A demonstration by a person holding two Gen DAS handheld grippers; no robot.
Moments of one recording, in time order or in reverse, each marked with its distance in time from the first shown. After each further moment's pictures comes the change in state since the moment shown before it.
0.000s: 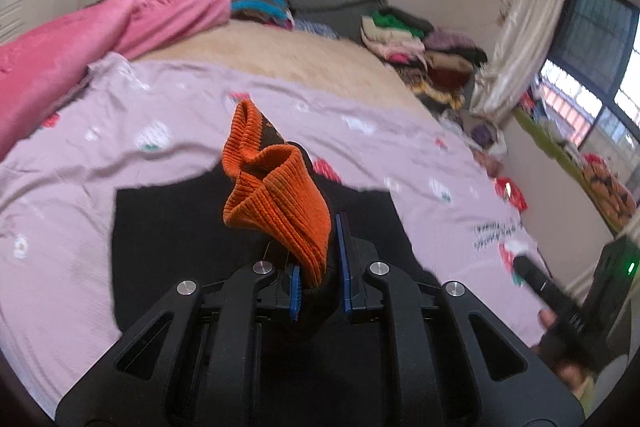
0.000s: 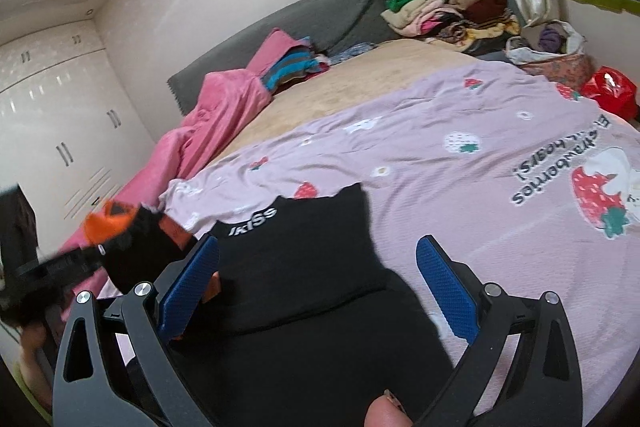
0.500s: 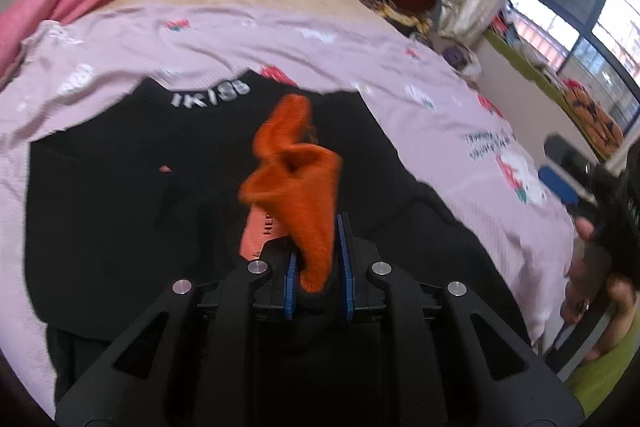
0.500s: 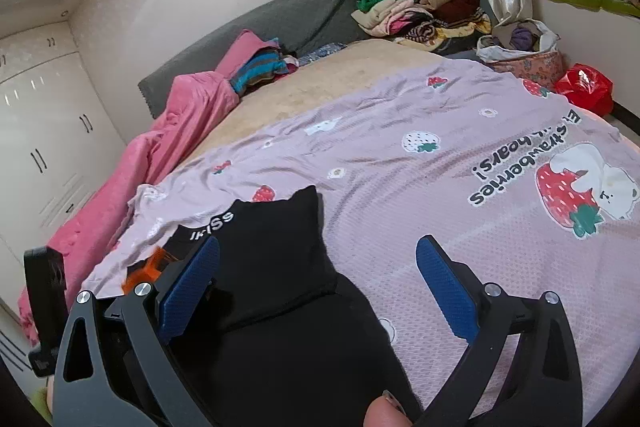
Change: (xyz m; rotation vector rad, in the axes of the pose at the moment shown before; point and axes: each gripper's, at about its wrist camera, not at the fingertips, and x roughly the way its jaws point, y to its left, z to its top) left arm 0.072 -0.022 -0.052 0.137 0.227 -0.112; right arm 0.005 -0.028 0.000 0.018 0.002 -0.107
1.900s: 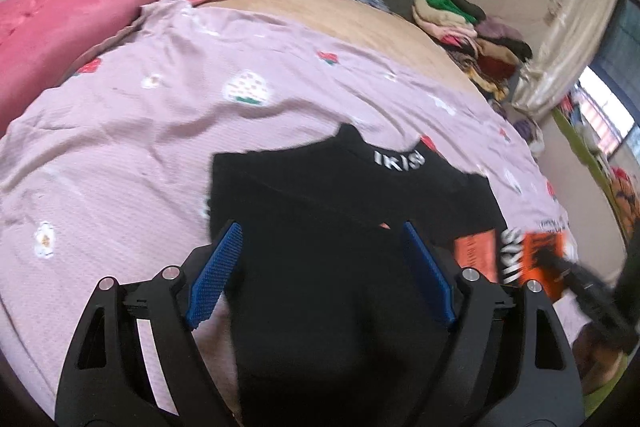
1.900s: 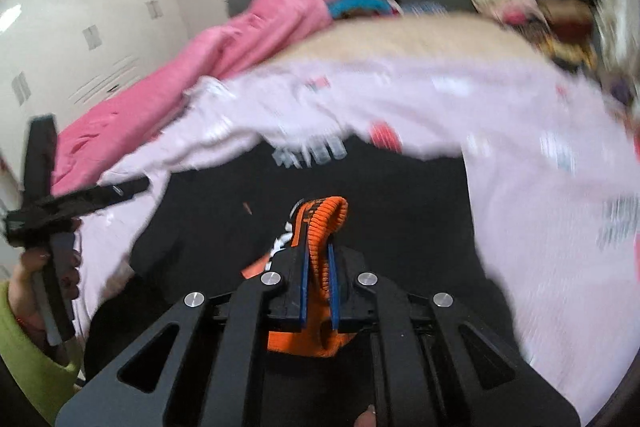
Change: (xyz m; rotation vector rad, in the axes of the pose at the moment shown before) left arm -0.075 0.162 0.018 -0.270 -0.145 0.190; right arm 0.070 0.134 -0.017 -0.390 0.208 0.188
